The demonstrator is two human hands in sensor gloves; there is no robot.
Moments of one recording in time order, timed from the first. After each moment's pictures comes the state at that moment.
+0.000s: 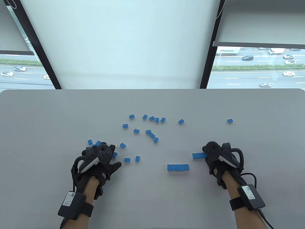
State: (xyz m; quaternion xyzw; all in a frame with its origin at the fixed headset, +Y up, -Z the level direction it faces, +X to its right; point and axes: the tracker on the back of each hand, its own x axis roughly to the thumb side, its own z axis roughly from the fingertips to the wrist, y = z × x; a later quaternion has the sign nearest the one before) left_hand -0.249 -0.754 -0.367 -0.16 -0.02 0.07 0.98; right_hand 0.223 -0.756 -0.388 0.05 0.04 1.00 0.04
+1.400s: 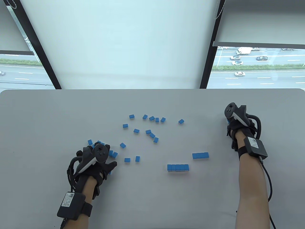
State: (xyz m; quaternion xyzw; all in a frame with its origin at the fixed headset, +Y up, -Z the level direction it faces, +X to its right) left_hand -0.262 -0.757 -0.367 -0.16 0.01 0.04 0.99; right_hand 0.325 -0.750 -0.545 -0.17 0.10 0.98 -0.02
